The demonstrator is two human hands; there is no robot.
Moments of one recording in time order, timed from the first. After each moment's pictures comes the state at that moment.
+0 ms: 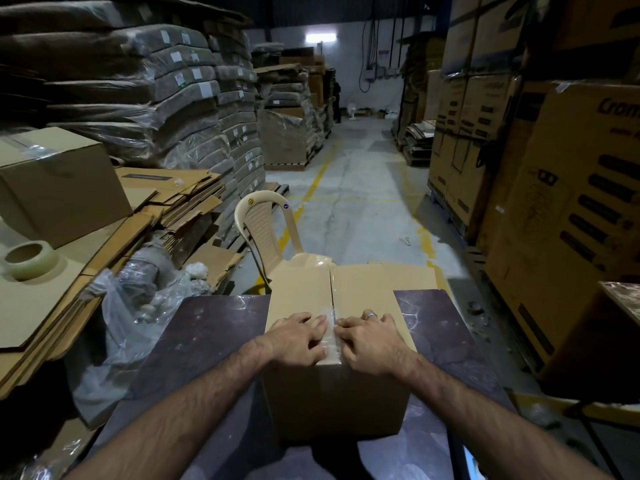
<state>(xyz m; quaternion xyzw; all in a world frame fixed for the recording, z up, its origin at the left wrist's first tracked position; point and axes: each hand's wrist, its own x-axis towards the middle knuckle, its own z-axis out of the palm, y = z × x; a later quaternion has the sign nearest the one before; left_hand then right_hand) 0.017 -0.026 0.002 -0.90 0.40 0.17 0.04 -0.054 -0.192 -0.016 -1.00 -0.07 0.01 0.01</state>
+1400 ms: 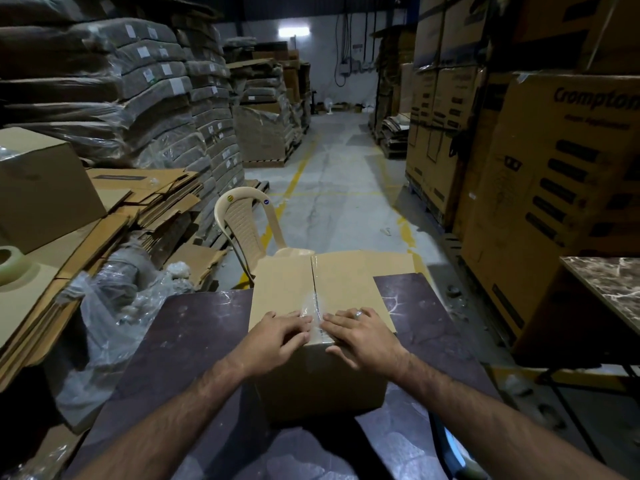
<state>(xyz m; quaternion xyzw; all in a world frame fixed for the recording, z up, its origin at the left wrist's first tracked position) 0.000 -0.001 -0.031 -0.88 0.44 0.03 -0.19 -0.089 -0.210 -0.048 -0.98 -0.14 -0.12 0.01</state>
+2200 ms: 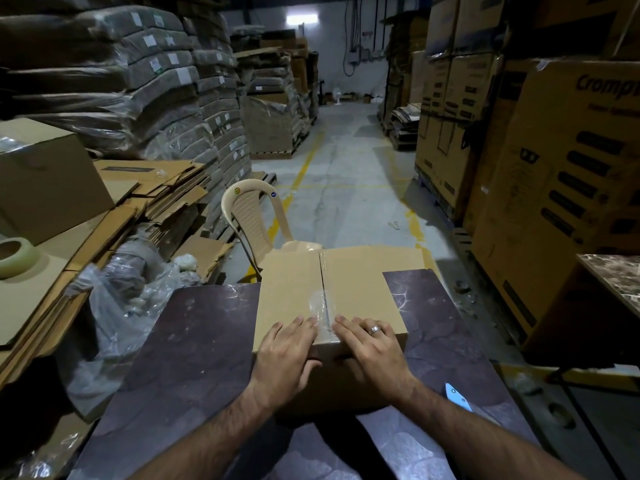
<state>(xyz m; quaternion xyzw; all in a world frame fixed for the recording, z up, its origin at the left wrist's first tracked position) -0.030 -0.002 -0.075 -0.88 0.42 -0.21 -0.05 -0.097 -0.199 -0.091 -0.96 -0.10 -0.26 0.02</state>
